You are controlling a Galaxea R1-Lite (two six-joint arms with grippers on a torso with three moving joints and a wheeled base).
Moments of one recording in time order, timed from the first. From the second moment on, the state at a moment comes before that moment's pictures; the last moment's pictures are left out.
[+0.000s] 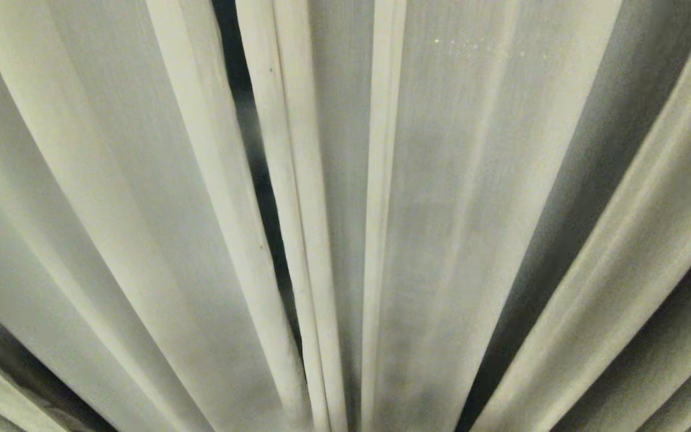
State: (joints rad) left arm 0.00 0.00 0.00 0.00 0.00 -0.01; right arm -0.62 1.04 -0.82 -0.45 0.27 -0.12
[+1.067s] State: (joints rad) left arm 0.00 0.00 0.00 0.00 0.00 -0.01; right arm -0.33 0.48 -0.49 -0.38 0.03 -0.28
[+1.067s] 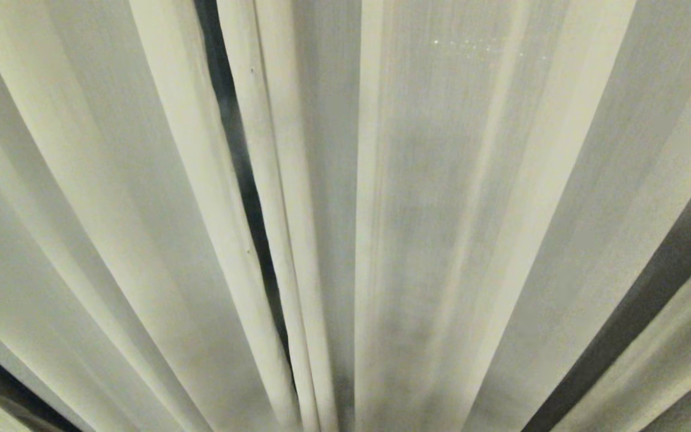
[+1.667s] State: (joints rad) left arm 0.00 0.00 0.00 0.00 0.00 -0.01; right arm -0.12 0.51 -0.33 -0.45 -0.01 -0.30
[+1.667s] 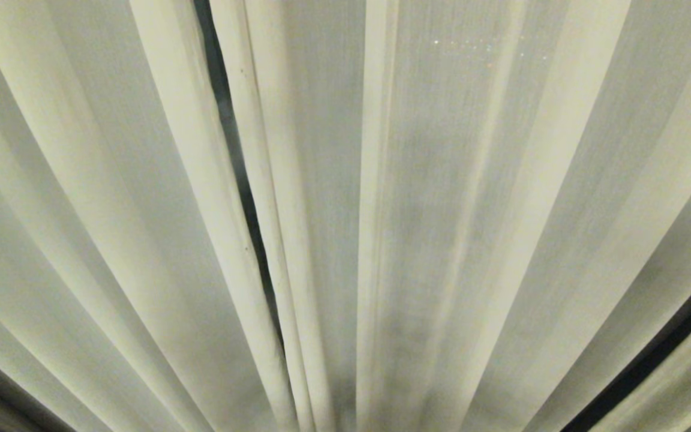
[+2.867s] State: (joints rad) left arm 0.00 0.00 0.00 0.00 0.00 -0.01; right arm 0.01 0.11 0.00 0.00 0.05 -0.13
